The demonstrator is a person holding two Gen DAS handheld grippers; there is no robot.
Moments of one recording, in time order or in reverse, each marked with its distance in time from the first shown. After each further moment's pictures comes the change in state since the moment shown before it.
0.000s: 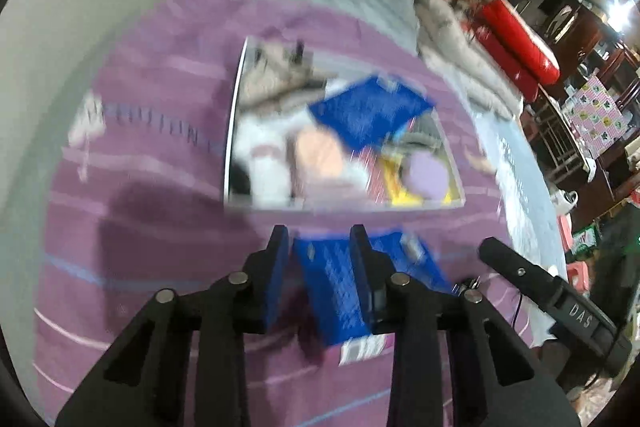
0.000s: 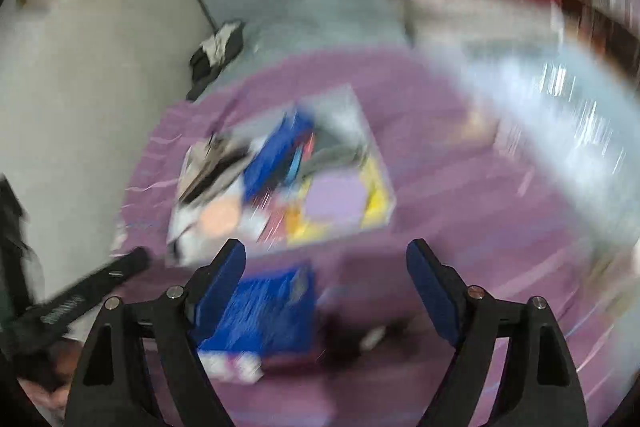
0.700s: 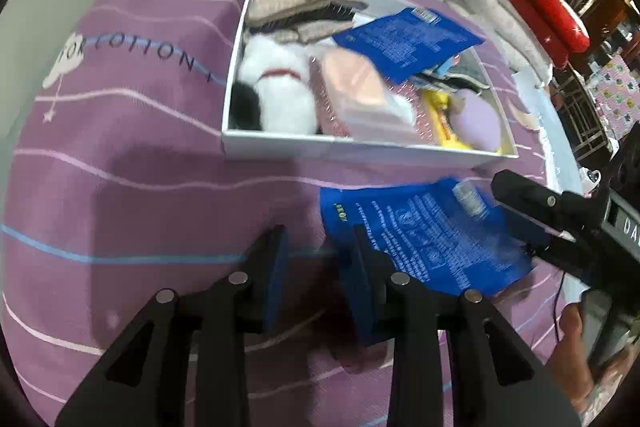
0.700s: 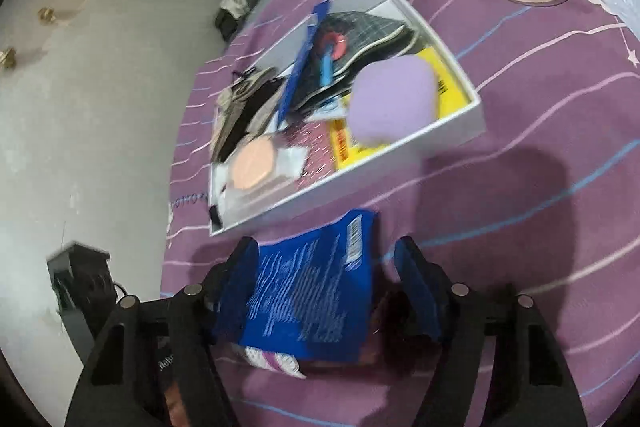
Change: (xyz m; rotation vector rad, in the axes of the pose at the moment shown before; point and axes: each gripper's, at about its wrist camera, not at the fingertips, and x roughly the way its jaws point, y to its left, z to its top) left arm 0.044 0.008 -0.021 0.005 0.116 0.088; right arm 0.066 -0.016 0.014 0.083 0.222 0.174
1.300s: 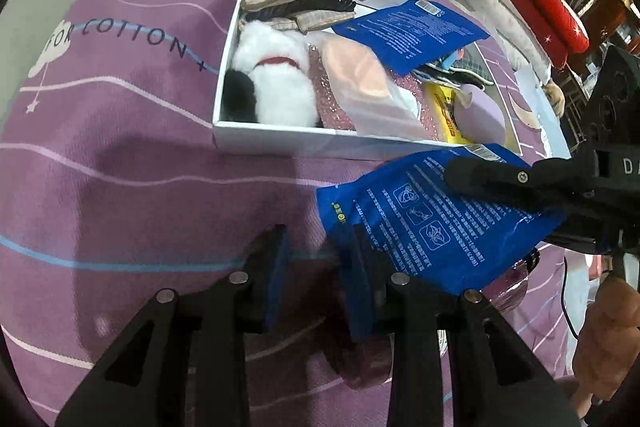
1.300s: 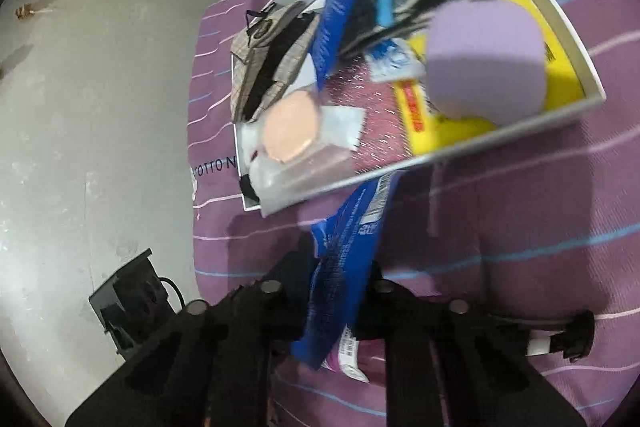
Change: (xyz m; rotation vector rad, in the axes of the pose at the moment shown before) left arm 0.007 0.006 0.000 -0.006 0.007 -0.028; right arm 0.043 0.040 0.018 0.024 0.274 0.109
